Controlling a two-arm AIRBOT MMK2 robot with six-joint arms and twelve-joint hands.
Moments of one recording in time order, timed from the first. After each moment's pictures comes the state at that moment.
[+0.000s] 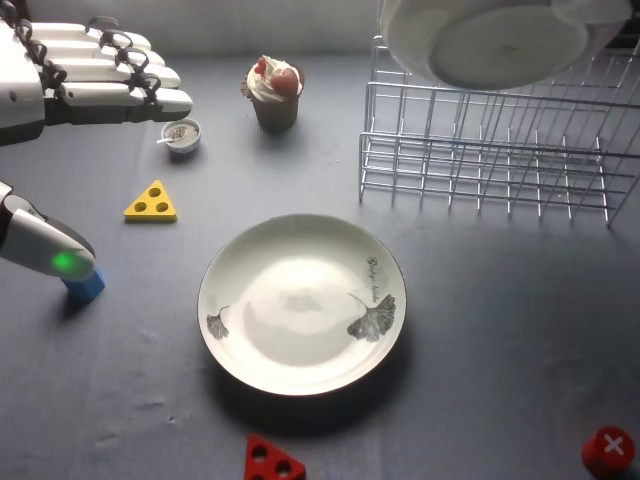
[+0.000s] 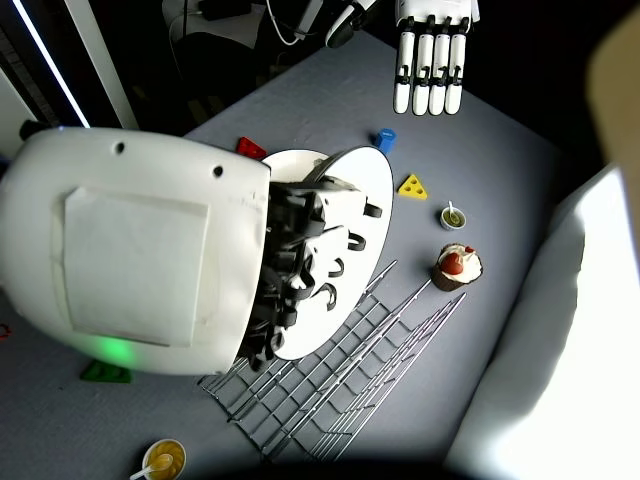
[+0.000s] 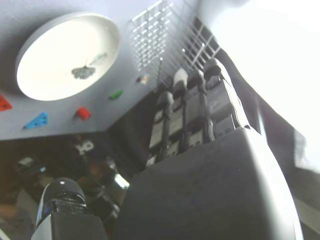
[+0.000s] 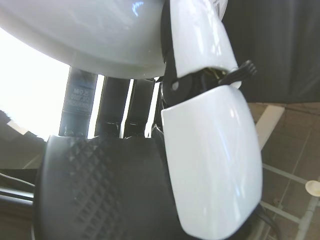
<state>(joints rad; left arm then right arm) 0.42 -0.79 1.38 1.15 -0.86 0.00 -0.09 -0.83 1.09 0.17 0.24 -0.23</state>
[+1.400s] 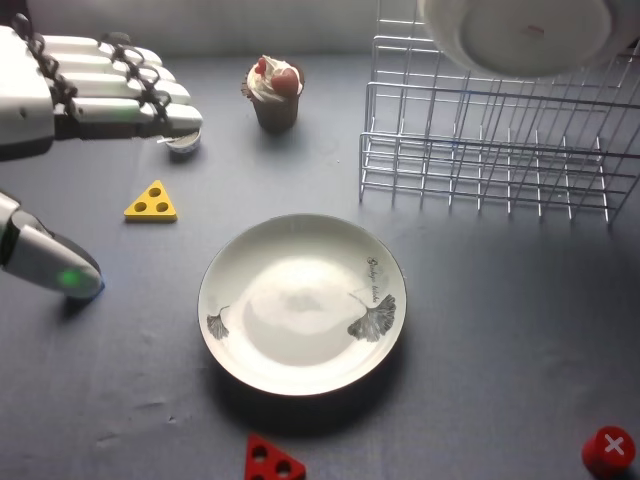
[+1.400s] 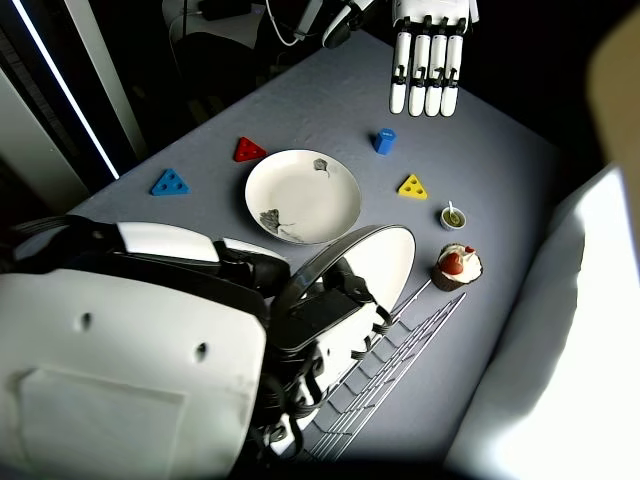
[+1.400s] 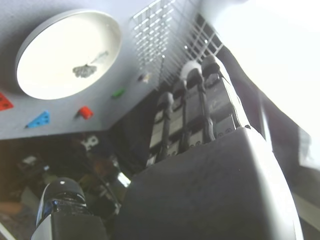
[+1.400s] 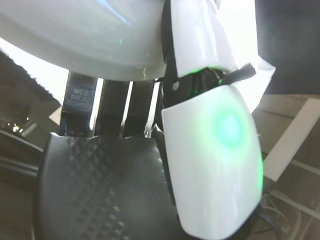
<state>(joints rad) 0.41 -0.80 1.36 1.18 -0.86 0.00 -0.09 -0.88 1.23 0.21 0.18 -0.17</state>
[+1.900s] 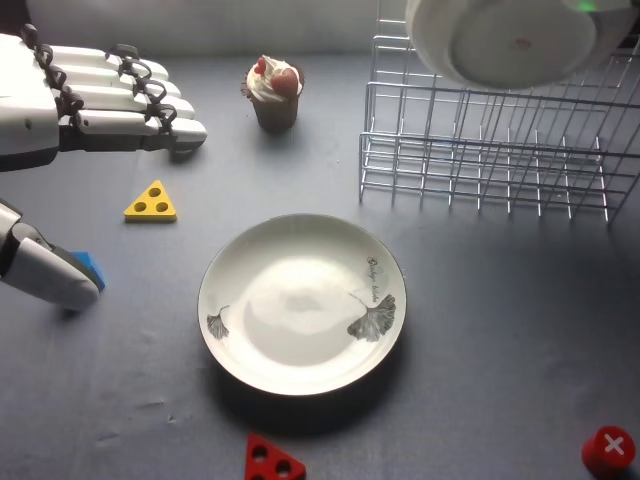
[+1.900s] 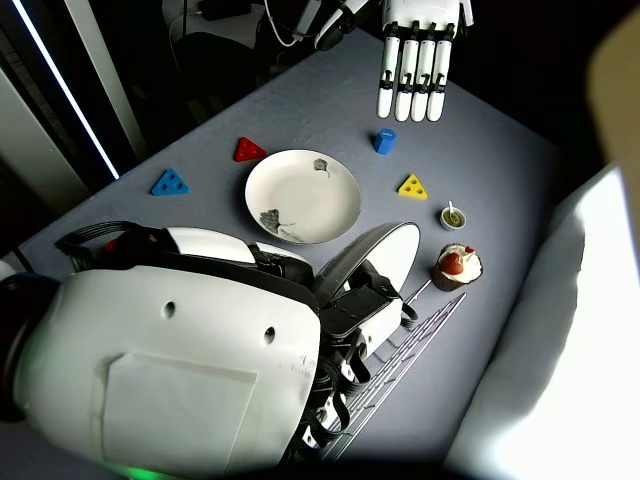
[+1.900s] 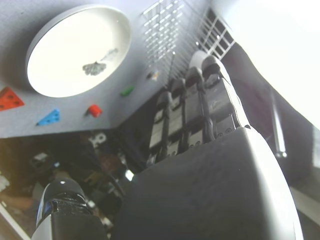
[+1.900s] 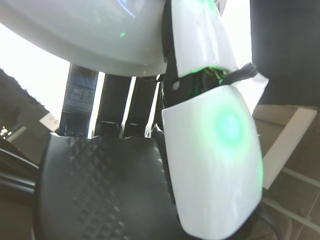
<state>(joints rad) 0.41 -0.80 1.35 1.21 -0.87 0.00 -0.11 -0.93 1.28 0.16 0.19 -0.17</state>
